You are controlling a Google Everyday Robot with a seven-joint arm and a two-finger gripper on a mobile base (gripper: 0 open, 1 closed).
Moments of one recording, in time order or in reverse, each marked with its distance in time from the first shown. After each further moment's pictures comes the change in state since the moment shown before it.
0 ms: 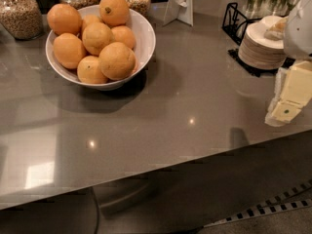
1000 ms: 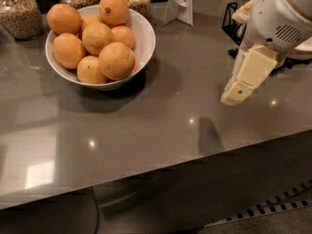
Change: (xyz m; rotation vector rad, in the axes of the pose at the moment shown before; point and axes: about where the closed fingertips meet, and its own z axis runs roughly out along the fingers) arm -0.070 -0.023 0.005 0.079 -0.188 -0.008
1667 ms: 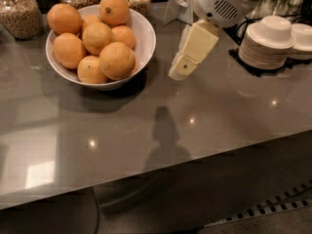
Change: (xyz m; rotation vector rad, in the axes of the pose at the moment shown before) arm -0.095 -0.022 0.021 0.026 -0.136 -0.027
